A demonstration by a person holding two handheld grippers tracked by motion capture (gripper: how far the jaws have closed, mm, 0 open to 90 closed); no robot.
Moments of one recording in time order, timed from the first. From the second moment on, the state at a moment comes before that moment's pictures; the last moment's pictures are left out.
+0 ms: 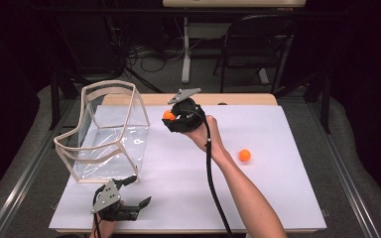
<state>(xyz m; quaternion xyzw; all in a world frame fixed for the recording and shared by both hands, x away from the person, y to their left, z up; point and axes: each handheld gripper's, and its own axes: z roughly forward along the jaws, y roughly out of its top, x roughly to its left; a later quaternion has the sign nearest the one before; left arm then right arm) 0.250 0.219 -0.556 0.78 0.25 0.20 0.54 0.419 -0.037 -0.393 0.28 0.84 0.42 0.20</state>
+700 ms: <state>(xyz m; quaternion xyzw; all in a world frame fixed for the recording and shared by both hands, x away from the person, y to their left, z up) 0.249 0.219 -0.556 0.78 0.25 0.20 0.54 0.422 -0.026 -0.378 0.27 0.84 0.43 0.20</state>
